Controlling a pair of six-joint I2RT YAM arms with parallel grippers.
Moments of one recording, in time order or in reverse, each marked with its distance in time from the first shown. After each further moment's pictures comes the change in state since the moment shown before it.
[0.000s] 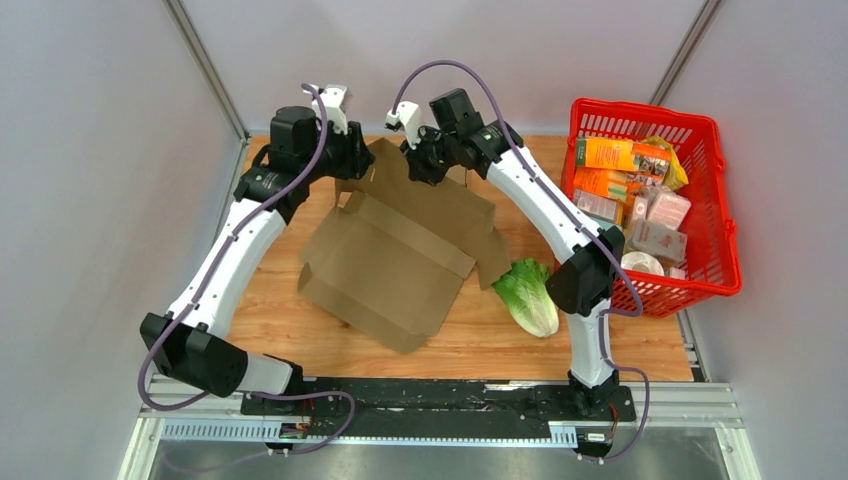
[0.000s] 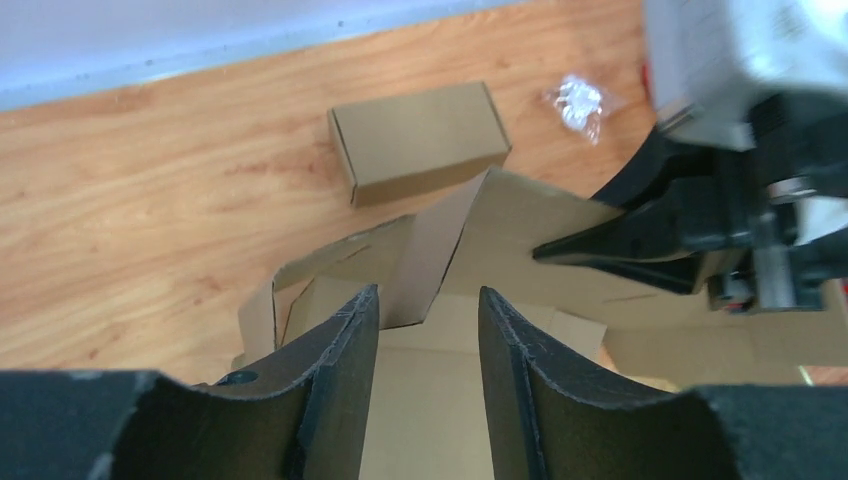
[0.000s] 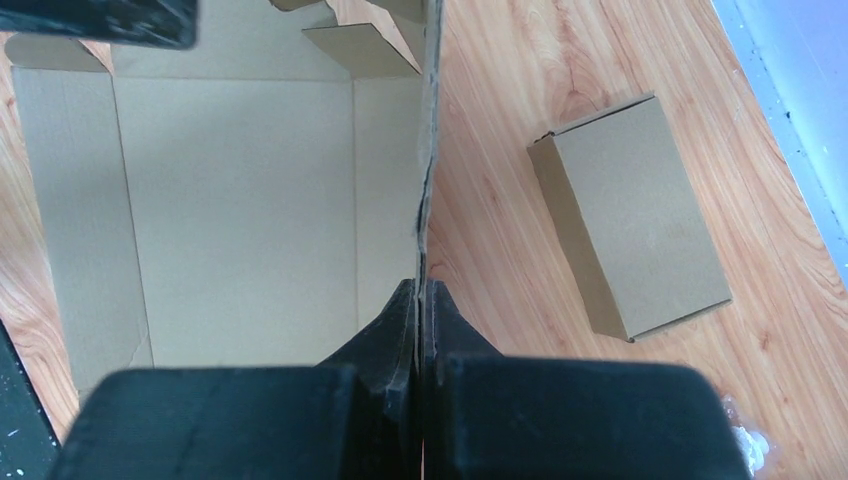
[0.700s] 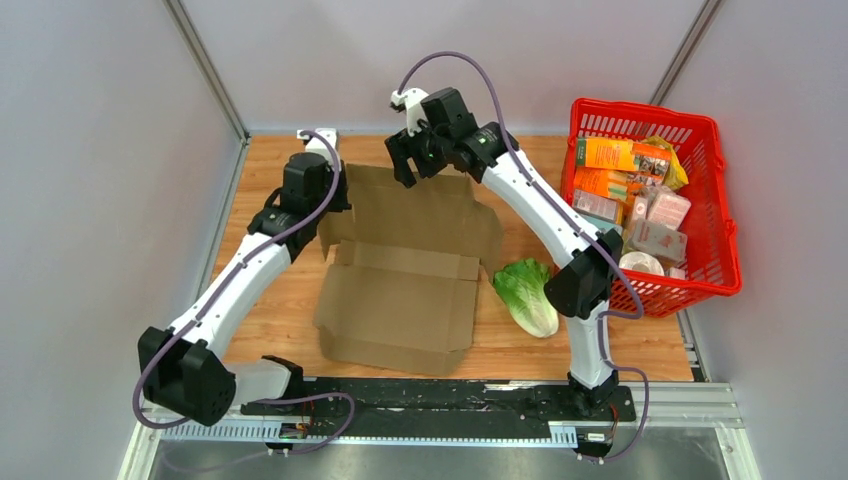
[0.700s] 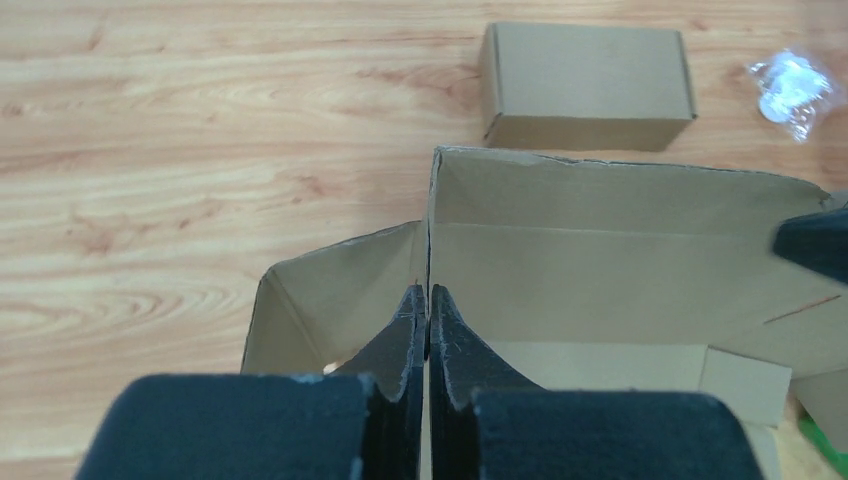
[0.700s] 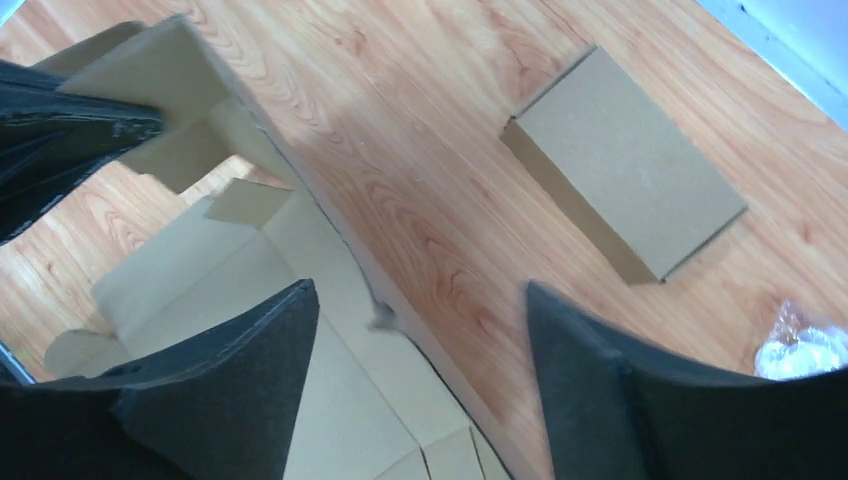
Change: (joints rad) left arm -0.034 -0.112 -0.366 0.168 -0.323 -0.021; right arm 0.041 -0.001 0.021 0.051 0.210 0.285
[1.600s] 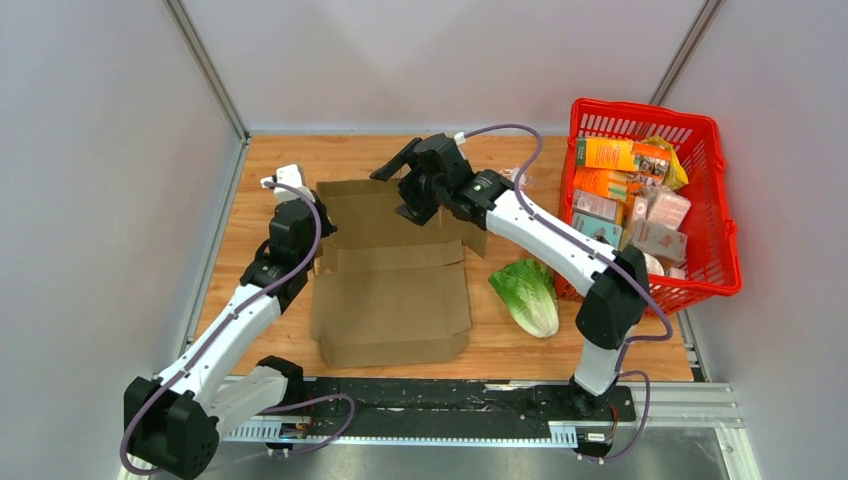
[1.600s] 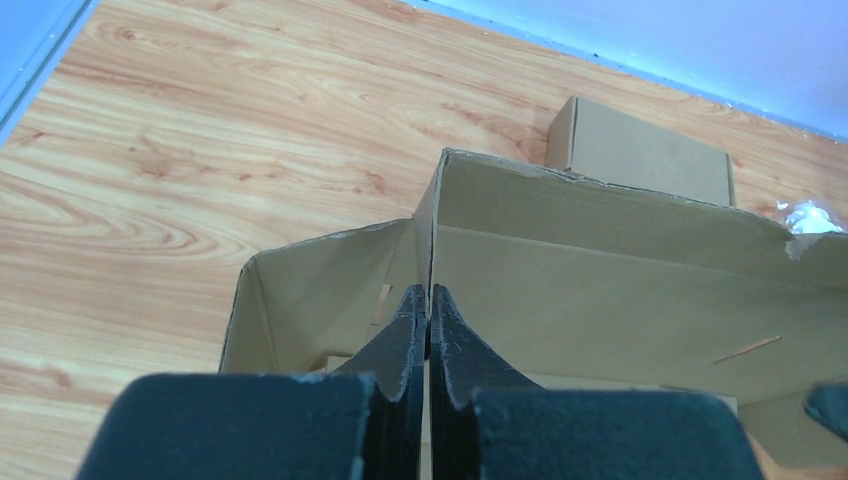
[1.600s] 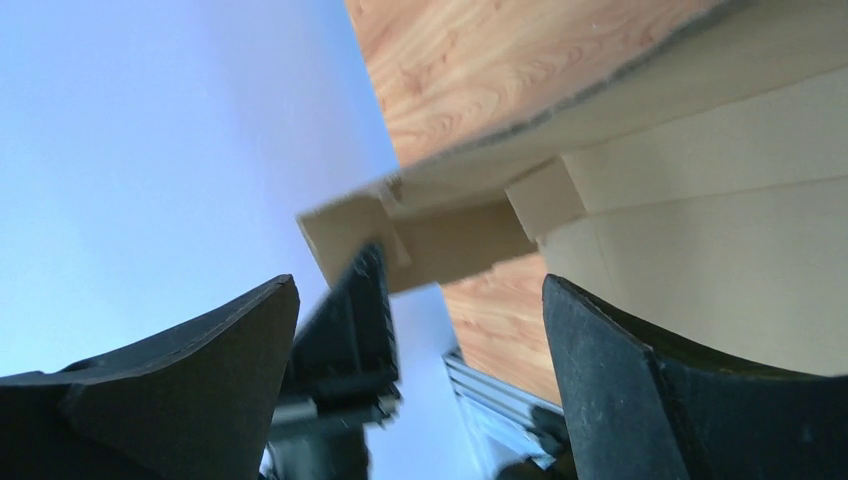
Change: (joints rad) left arm 0.000 -0.283 -0.406 0.287 -0.260 -0.201; right arm 0.118 -0.283 -0.557 0.340 0.172 1.479
